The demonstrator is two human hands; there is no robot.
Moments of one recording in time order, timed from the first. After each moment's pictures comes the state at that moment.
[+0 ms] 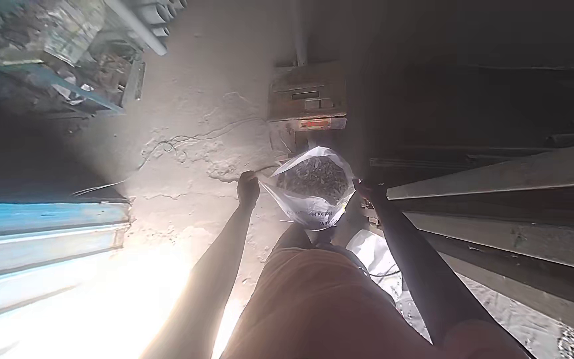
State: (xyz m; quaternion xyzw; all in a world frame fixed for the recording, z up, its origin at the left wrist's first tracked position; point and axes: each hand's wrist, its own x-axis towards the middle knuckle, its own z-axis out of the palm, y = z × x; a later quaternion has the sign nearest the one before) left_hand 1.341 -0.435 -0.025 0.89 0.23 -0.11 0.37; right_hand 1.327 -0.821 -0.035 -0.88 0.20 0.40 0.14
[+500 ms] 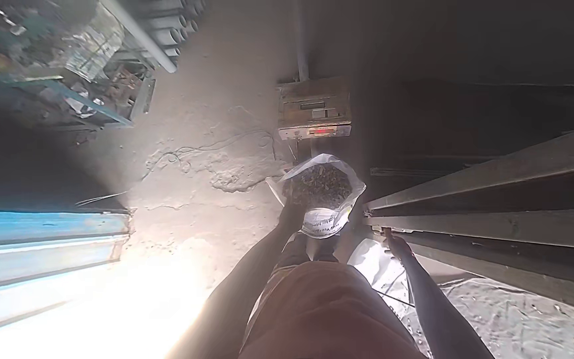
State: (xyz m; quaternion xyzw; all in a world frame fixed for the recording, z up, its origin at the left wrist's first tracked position) left_hand 1.278 -0.519 -0.050 0.90 -0.22 -0.38 -0.01; right_hand 1.131 -0.879 -0.112 -0.72 0.45 0.33 0.41
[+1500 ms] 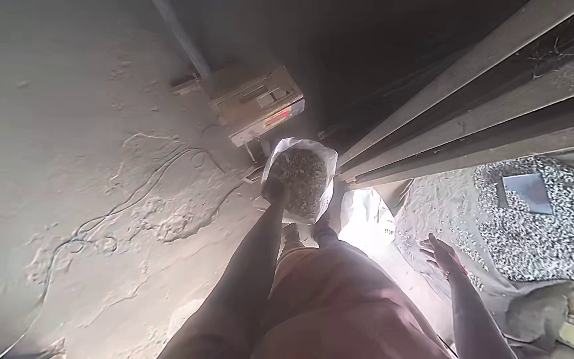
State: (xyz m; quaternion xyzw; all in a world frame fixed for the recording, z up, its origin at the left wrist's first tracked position) left_hand 1.367 -0.523 -0.091 0.89 -0.10 -0.42 0.14; right_hand 0.919 -0.767 0.001 -0.50 0.75 0.03 0.43
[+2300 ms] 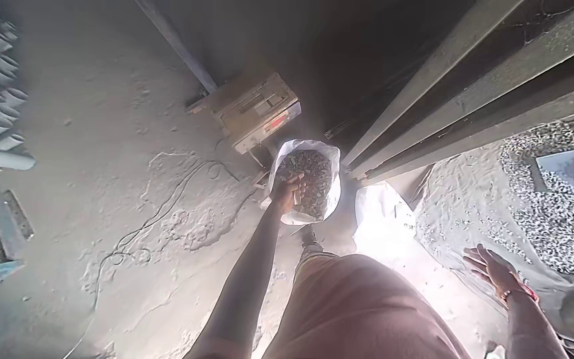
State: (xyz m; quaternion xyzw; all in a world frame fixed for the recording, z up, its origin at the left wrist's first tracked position) left_hand 1.366 -0.503 -0.053 0.57 0.04 -0.51 0.64; right_hand 0.836 -0.767 0.013 -0.47 0.76 -0.06 0.45
